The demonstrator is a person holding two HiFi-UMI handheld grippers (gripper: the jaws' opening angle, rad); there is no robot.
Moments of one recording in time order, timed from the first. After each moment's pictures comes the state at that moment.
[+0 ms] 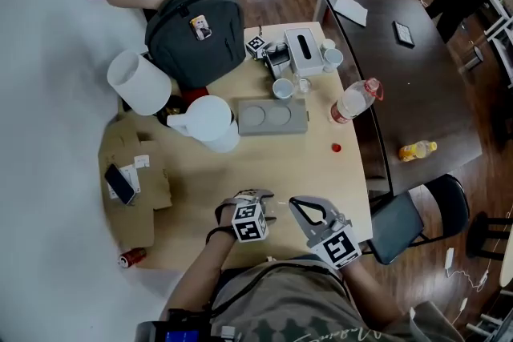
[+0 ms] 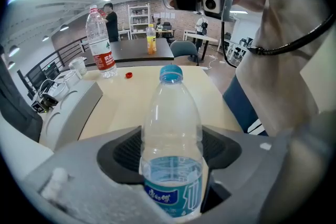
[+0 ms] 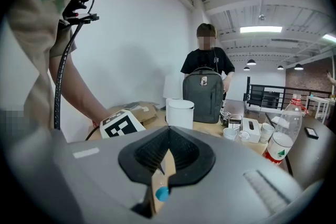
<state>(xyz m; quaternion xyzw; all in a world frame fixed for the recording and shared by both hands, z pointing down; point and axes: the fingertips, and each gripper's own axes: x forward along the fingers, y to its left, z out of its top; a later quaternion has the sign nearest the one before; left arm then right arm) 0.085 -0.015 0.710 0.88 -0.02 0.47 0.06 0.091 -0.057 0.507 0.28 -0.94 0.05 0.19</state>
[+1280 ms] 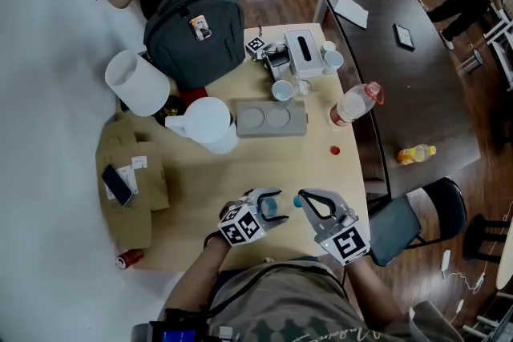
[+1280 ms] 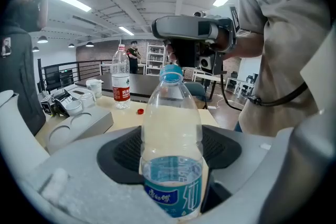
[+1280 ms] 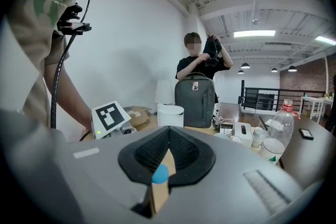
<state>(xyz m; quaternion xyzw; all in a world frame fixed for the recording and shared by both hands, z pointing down) 0.112 -0.044 0.638 0.95 -0.10 0.27 0.10 0.112 -0.087 0.489 0.31 -0.94 0.05 0.16</state>
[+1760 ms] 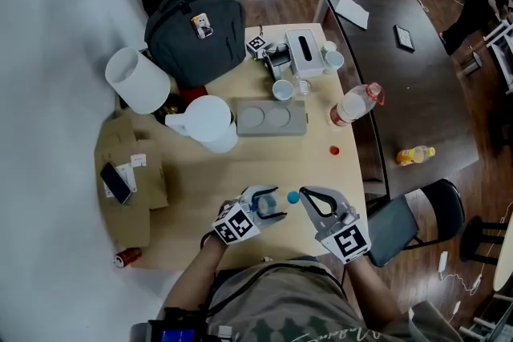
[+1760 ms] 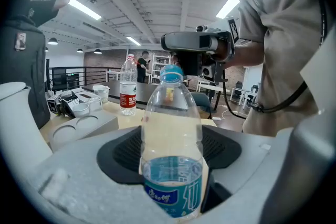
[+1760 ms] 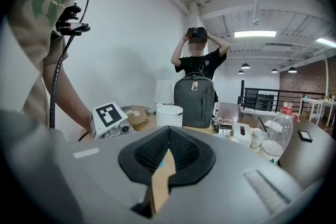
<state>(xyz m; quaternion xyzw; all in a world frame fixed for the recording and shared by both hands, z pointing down) 0.104 -0.054 0.627 0.96 -0.13 0.20 0.11 0.114 -0.092 0.486 0.31 -0.94 0.05 0.17</state>
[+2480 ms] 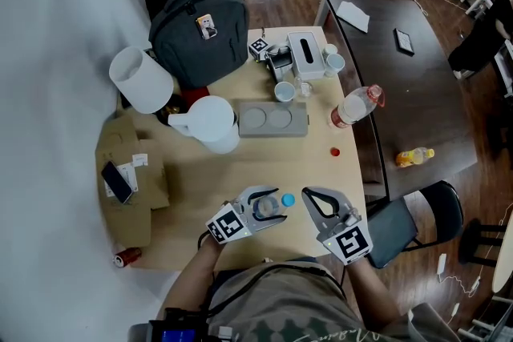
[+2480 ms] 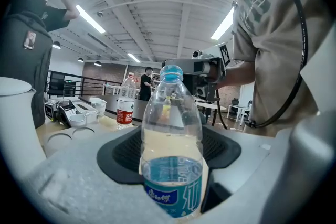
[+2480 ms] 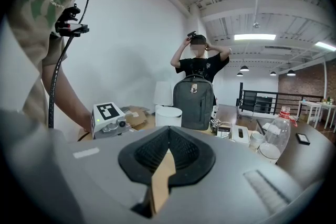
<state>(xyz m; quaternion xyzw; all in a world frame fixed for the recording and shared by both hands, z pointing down) 0.095 -0.053 0.590 0.98 -0.12 0.09 0.11 0.113 -0.091 0.480 0.31 -0.93 0.04 0.17</state>
